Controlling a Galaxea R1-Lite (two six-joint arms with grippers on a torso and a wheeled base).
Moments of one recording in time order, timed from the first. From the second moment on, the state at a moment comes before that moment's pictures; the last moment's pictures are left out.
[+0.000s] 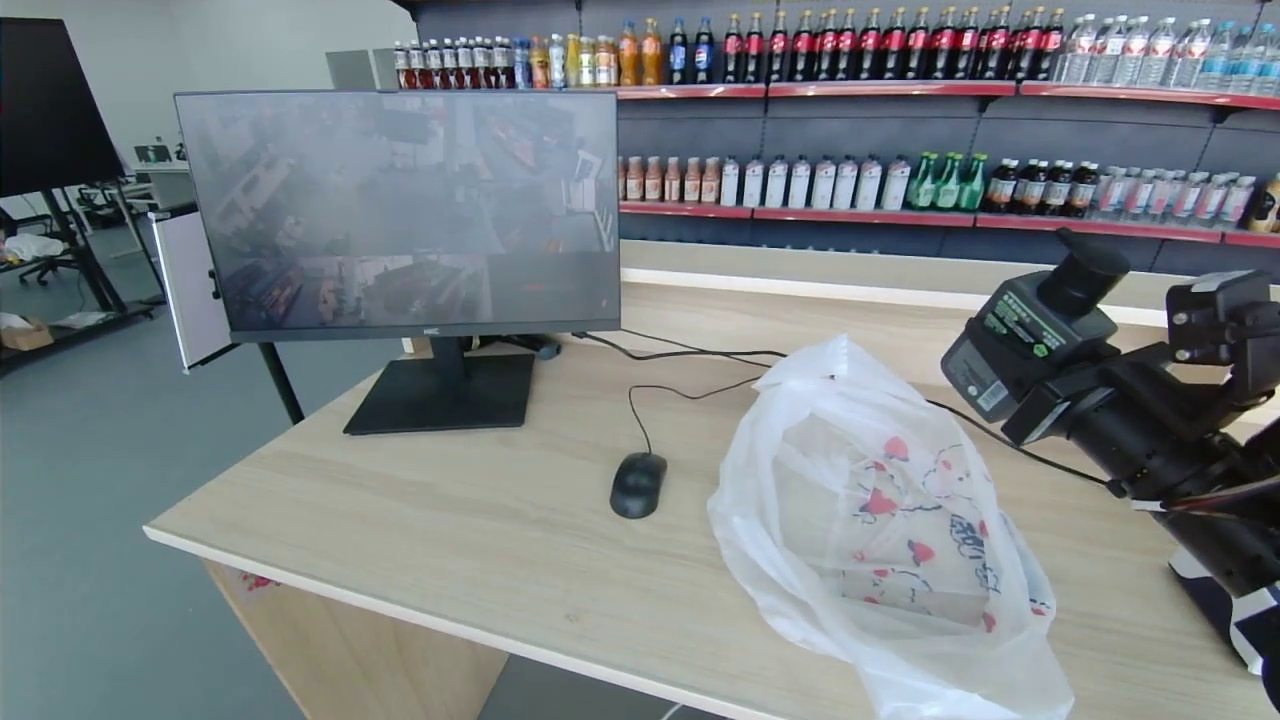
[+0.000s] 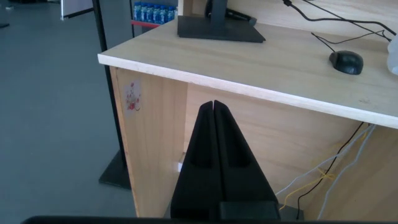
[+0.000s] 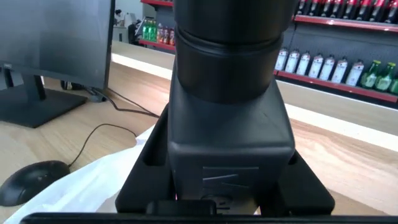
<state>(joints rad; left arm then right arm) 0.00 0.00 0.00 -0.01 0.00 -0.01 0.20 1.66 -0.38 -1.57 0.10 -0.13</state>
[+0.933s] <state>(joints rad) 0.00 0.00 0.00 -0.01 0.00 -0.01 0.33 1.97 -0.46 -1.57 0.10 -0.12</state>
